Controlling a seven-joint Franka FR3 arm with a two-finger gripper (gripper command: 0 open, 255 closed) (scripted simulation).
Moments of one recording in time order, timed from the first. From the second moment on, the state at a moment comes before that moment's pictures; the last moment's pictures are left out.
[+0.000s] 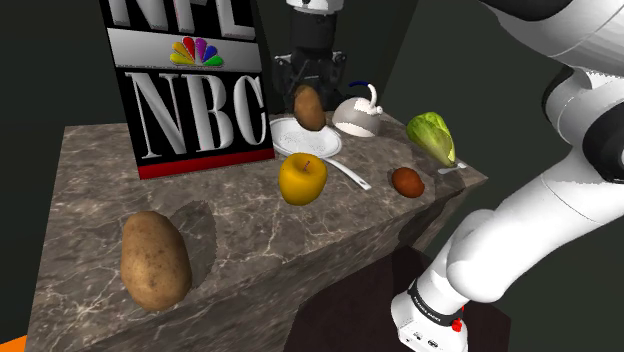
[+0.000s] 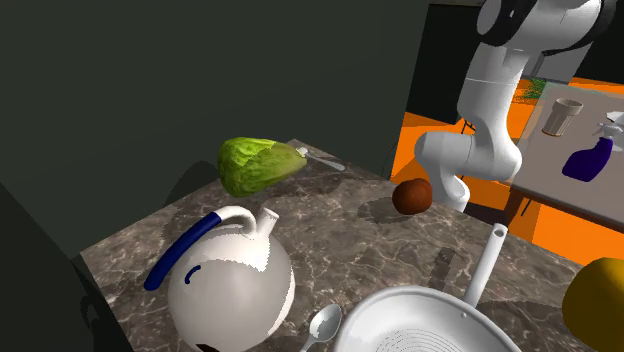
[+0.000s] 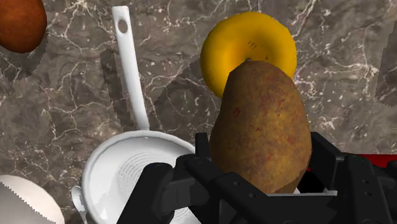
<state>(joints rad) 0.03 -0.20 0.37 -1.61 -0.05 1.34 0.73</state>
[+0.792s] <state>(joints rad) 0.23 0.18 0.59 -1.19 -0.19 1.21 1.09</state>
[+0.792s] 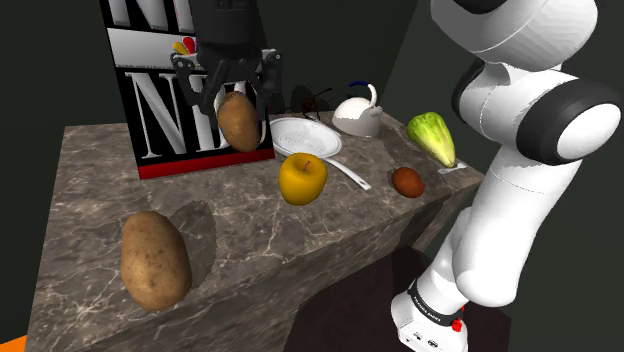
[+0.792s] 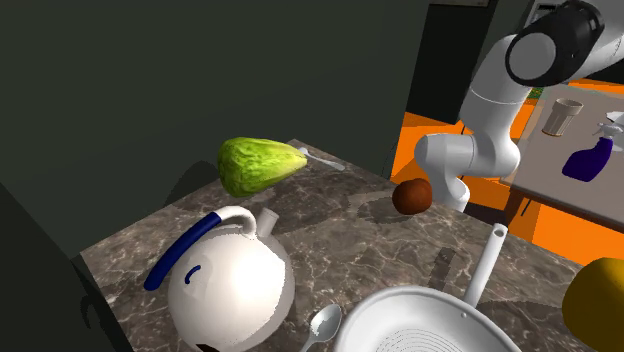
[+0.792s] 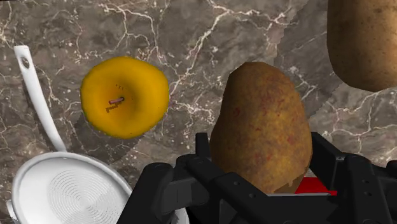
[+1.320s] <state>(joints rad) 0.23 0.18 0.59 -1.29 -0.18 1.32 1.13</state>
